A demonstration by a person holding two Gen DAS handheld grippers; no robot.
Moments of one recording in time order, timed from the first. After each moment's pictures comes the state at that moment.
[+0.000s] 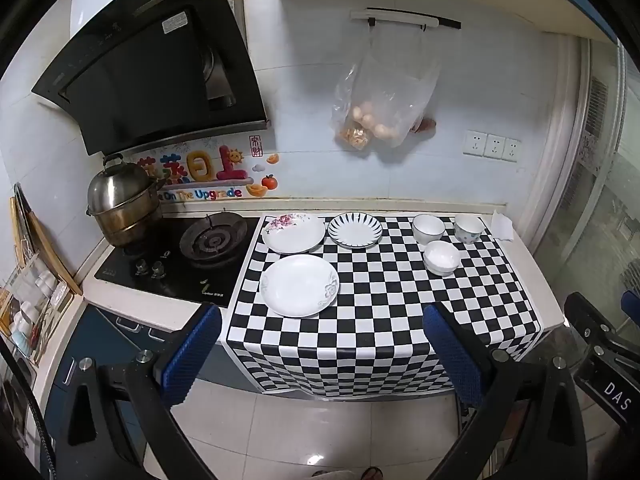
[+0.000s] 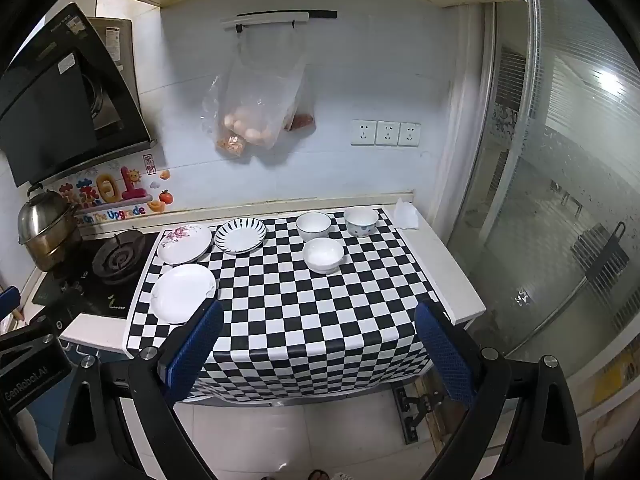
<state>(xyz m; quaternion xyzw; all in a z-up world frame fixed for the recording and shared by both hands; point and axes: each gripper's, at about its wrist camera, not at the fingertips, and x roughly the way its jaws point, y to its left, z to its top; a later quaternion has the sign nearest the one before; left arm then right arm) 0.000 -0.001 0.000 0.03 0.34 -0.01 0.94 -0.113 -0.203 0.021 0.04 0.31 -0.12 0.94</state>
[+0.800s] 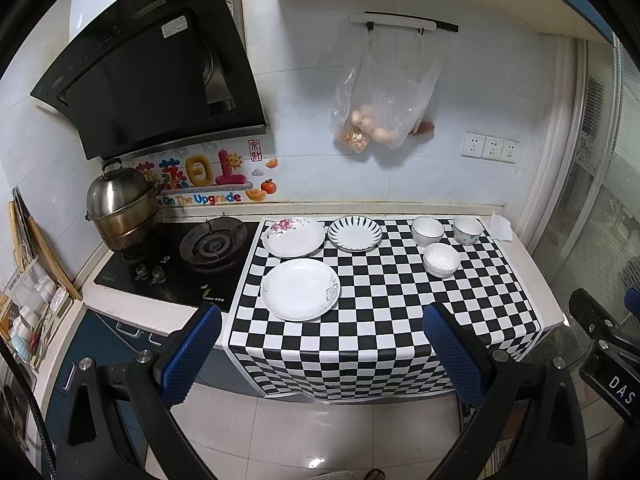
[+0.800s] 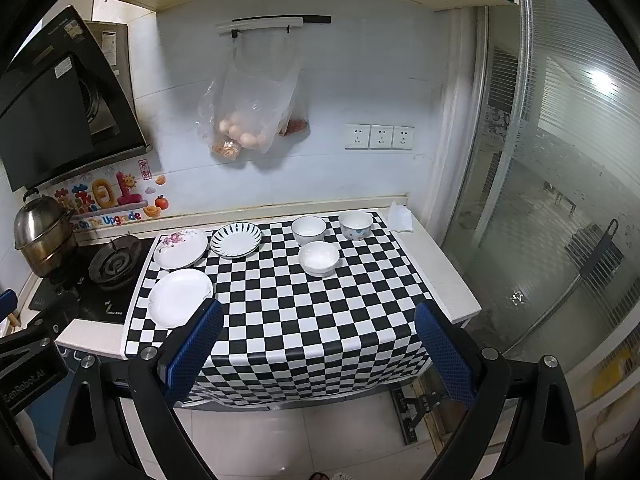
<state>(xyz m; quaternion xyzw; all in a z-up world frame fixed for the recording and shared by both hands) -0.001 -0.004 0.003 0.02 0.33 -0.01 0.94 -0.119 -0.203 0.027 0.04 0.31 -0.14 0.94</state>
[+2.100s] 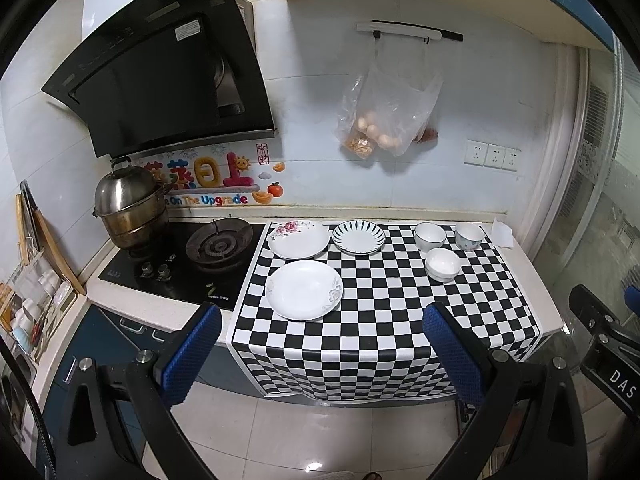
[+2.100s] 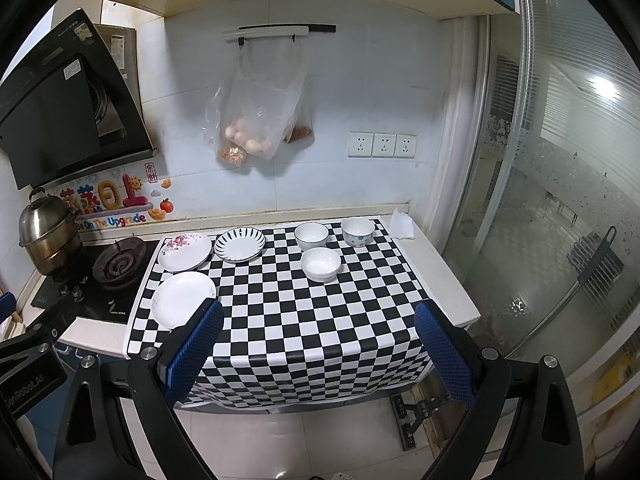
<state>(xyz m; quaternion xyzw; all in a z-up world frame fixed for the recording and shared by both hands) -0.014 0.007 0.013 0.02 0.32 -0.01 0.95 -0.127 -0.201 0.033 0.03 0.29 -0.13 0.95</state>
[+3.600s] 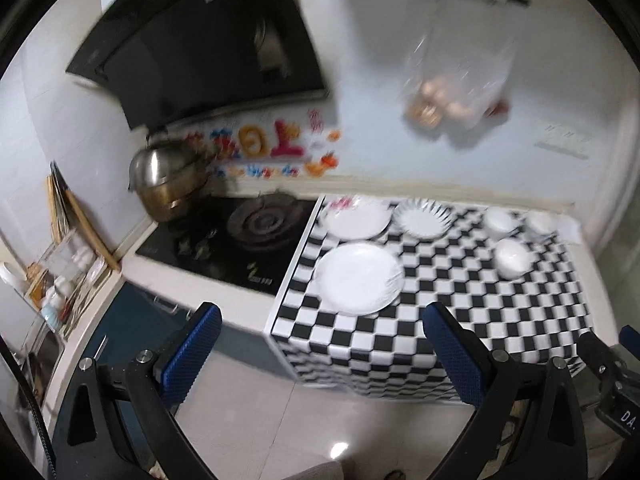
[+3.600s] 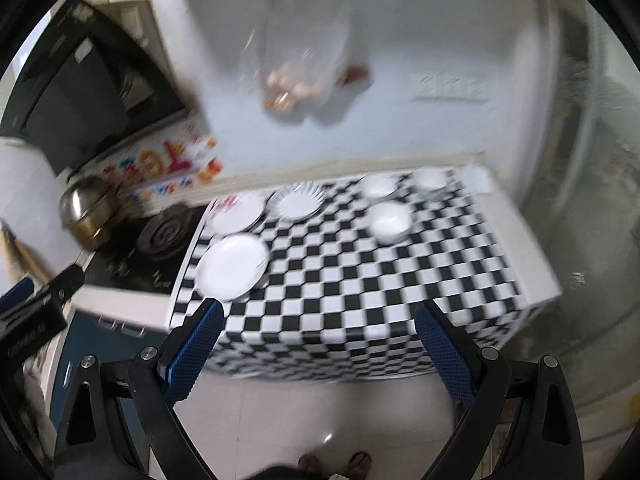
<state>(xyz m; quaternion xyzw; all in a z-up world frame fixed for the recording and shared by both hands) 0.076 0.032 -0.046 0.03 0.38 0.11 0.92 -0.023 -0.219 -0.046 0.08 0.38 0.01 0.92</state>
